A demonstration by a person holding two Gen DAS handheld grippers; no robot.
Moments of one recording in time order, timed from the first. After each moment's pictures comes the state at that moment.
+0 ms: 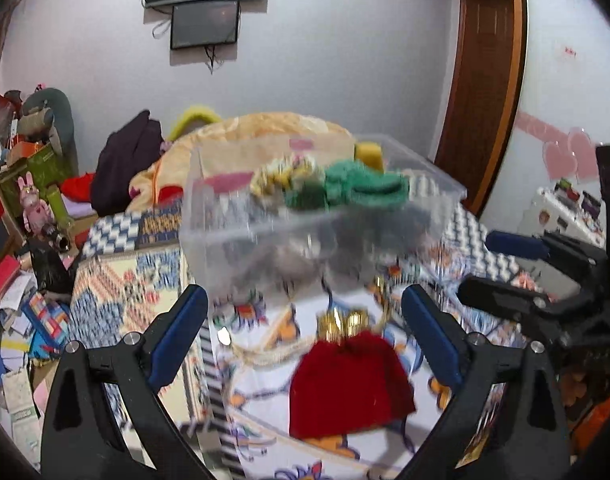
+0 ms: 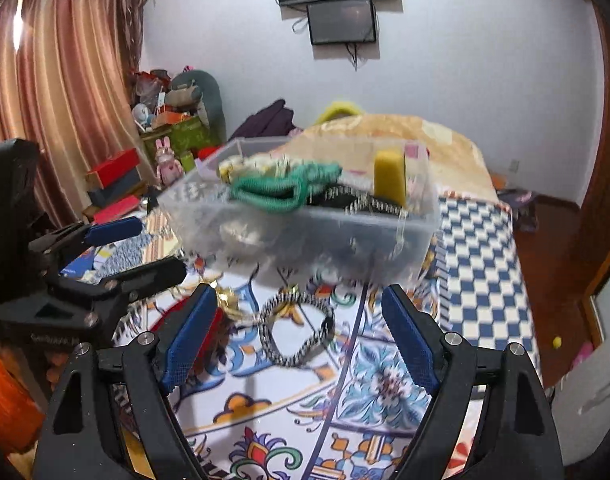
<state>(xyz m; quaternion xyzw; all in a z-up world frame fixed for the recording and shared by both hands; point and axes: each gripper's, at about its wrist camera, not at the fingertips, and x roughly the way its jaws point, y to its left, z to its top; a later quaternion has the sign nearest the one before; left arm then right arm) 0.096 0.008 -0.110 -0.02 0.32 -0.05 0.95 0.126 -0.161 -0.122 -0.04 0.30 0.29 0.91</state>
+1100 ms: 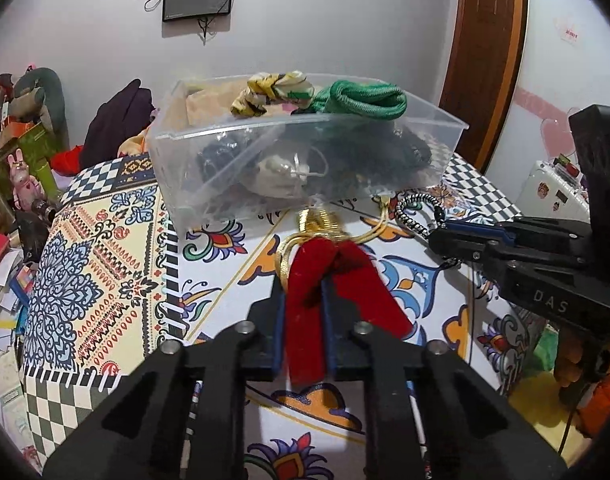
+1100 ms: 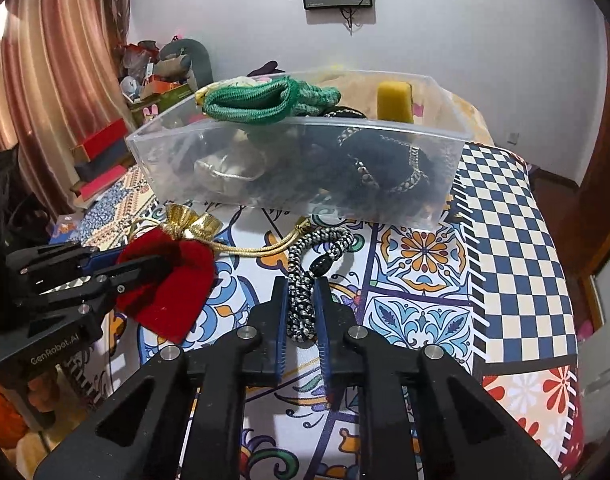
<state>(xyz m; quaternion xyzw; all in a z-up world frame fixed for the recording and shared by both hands) 0.089 0.003 -0.151 -0.02 0.35 -0.06 0.93 0.132 -0.149 -0.162 -0.05 0.34 0.28 0.89</state>
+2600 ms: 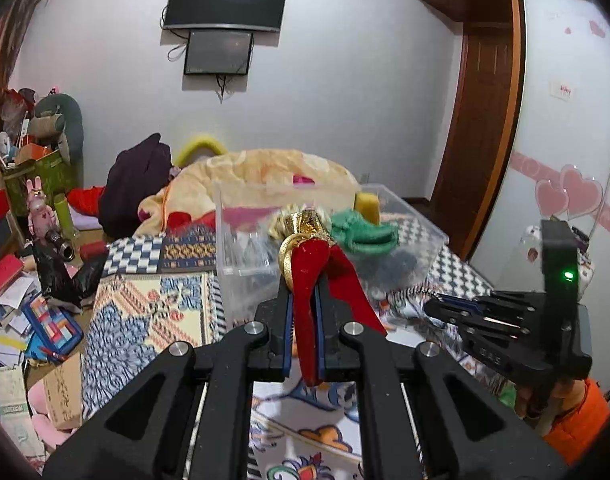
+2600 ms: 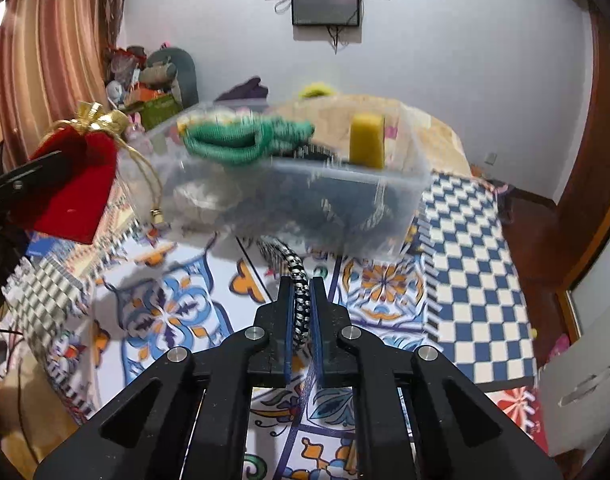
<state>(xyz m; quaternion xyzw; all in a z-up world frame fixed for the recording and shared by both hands) 0.068 0.032 -0.069 -0.06 0.24 -0.05 0.97 0.133 -0.164 -0.141 -0.07 0.30 0.25 0.92</state>
